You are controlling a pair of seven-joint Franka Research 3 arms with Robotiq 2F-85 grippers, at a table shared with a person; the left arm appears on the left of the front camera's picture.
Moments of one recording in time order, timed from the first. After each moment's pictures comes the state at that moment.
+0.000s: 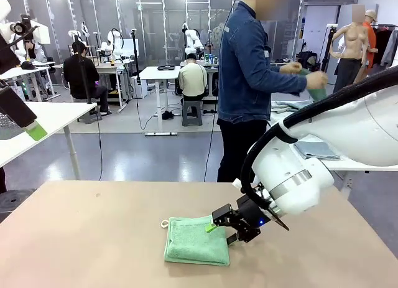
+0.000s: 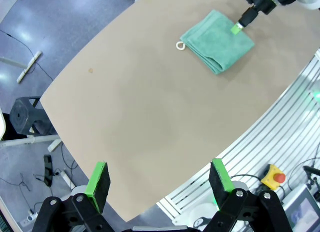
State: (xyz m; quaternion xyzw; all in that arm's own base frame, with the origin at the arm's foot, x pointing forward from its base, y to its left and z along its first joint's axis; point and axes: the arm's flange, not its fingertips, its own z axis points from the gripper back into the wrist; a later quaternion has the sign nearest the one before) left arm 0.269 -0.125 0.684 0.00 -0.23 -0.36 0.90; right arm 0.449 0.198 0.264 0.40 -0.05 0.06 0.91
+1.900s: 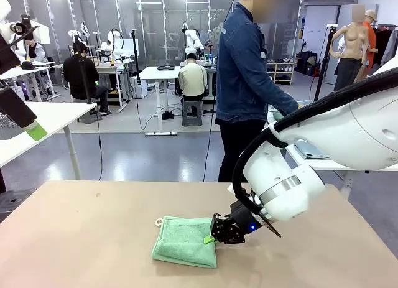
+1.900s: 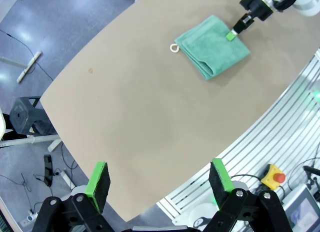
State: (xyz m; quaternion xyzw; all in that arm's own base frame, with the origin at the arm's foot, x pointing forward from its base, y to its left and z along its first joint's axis) left arm 0.269 -0.125 0.684 0.00 -0.23 -0.36 0.90; right arm 0.442 0.217 0.251 0.40 -0.05 0.02 0.91
